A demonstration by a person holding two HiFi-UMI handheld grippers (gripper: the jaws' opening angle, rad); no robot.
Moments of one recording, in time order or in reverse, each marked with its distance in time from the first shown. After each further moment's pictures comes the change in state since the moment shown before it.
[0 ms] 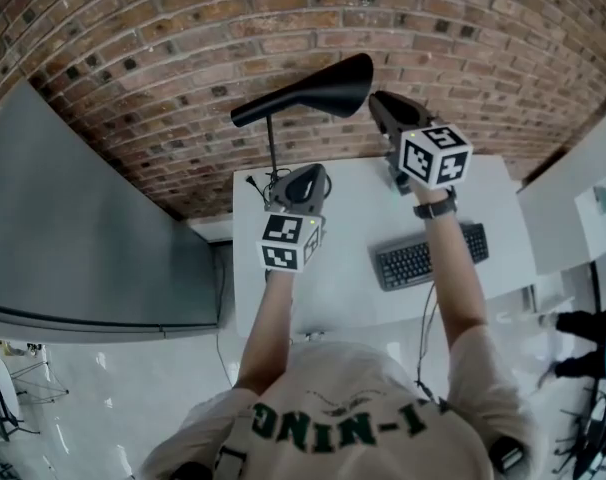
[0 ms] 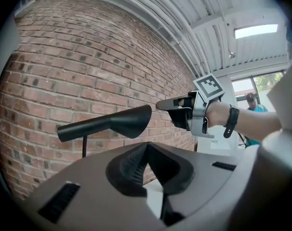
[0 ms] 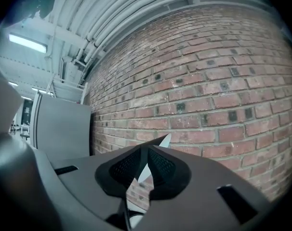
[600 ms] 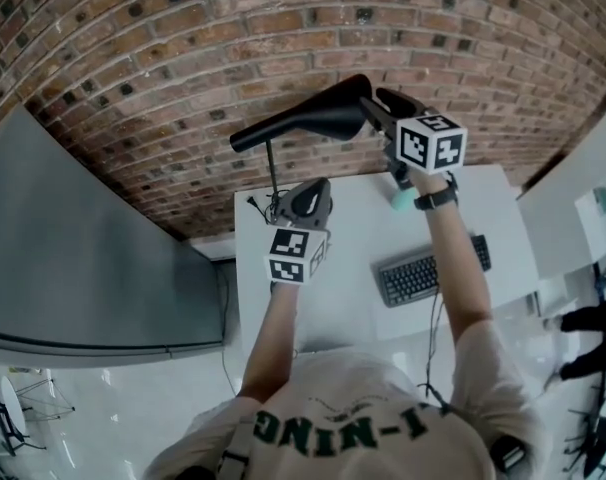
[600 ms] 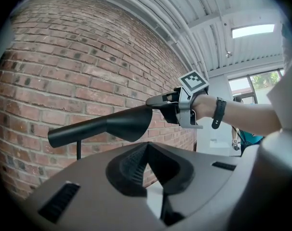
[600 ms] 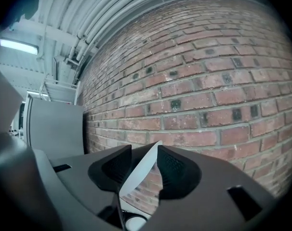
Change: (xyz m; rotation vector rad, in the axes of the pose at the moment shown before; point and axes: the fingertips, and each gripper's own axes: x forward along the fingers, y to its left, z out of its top) left arm 0.025 0.006 0.005 0.023 0.002 -0.033; right arm 0.043 -0.033 0.016 0.047 0.061 -0.014
